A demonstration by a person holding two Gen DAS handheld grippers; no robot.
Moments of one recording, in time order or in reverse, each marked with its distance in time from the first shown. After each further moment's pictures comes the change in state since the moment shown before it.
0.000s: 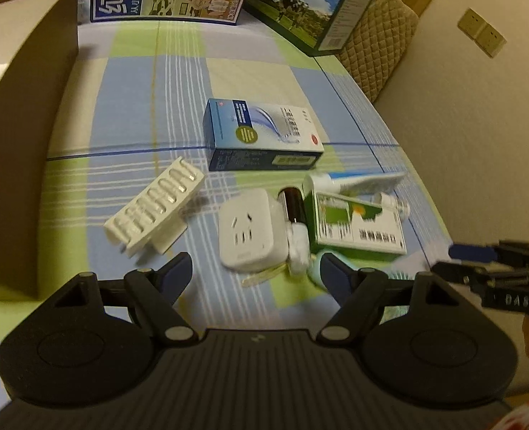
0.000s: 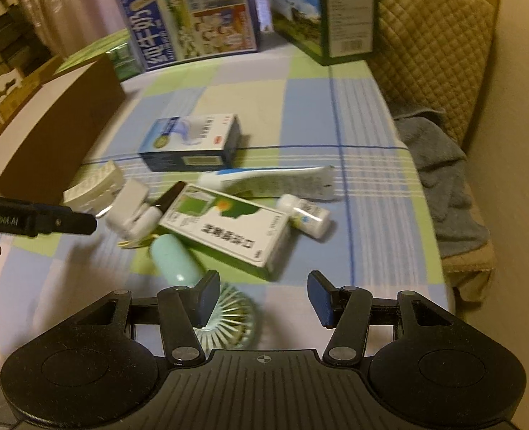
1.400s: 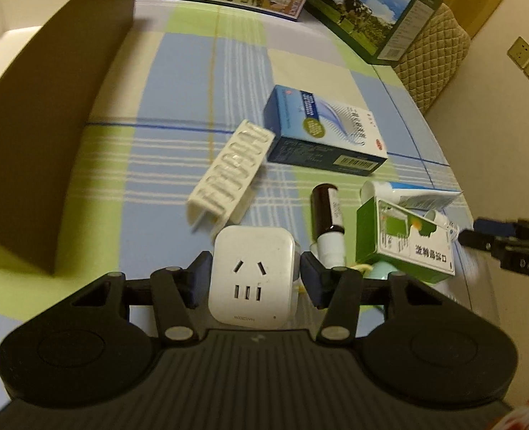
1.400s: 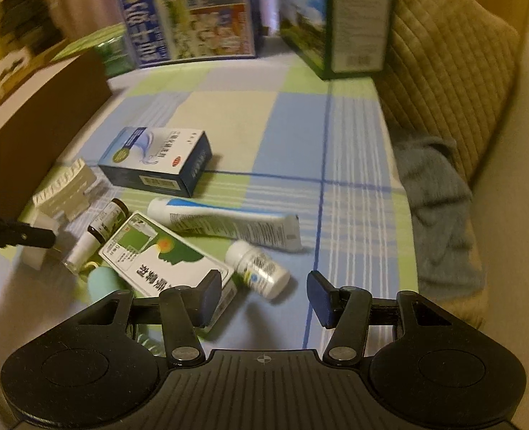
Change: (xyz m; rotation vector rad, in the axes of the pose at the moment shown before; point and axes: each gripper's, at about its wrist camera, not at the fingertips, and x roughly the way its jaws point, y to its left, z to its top) left arm 0.016 0.027 -0.014 -0.136 -0.021 0.113; right arm 0.050 -0.033 0.039 -0.206 -0.024 0.014
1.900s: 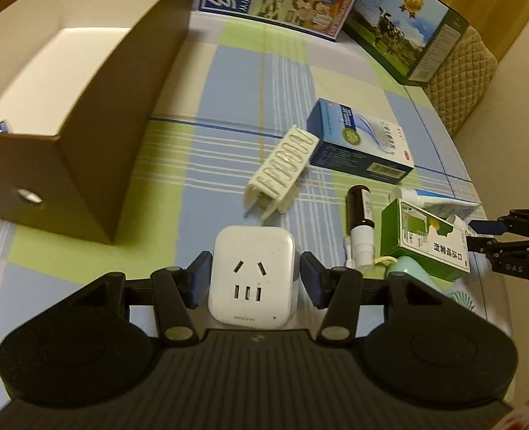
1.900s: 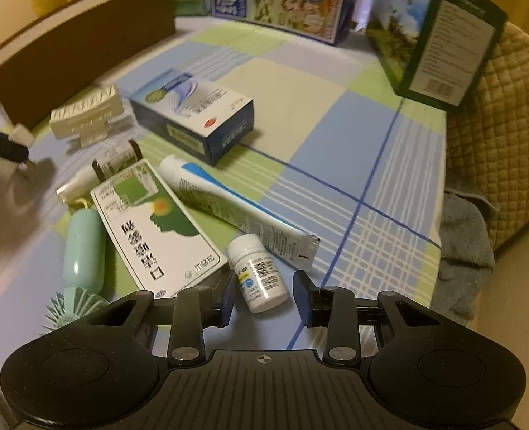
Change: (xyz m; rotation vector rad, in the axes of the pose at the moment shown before) left arm -0.034 0.014 -0.021 -0.067 -0.062 0.105; right arm 0.037 0.003 0.004 -0.310 0.095 0.071
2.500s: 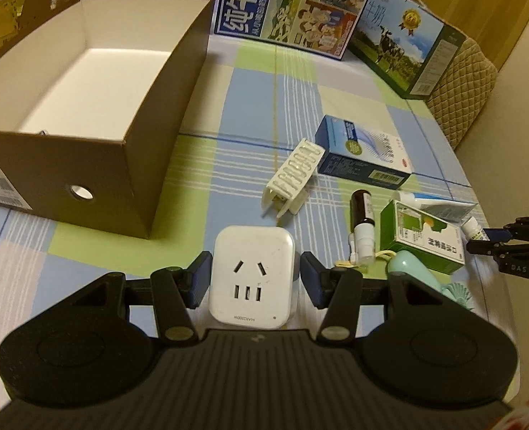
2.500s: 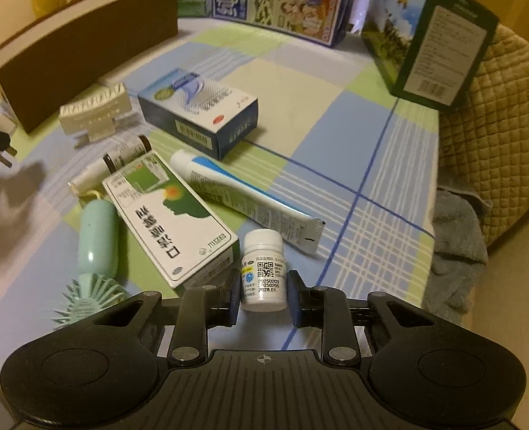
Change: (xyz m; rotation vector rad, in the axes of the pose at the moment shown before) left arm -0.041 0.004 -0.011 0.018 -0.062 0.032; right arm -0.032 0.011 -0.008 0.054 -0.032 -0.025
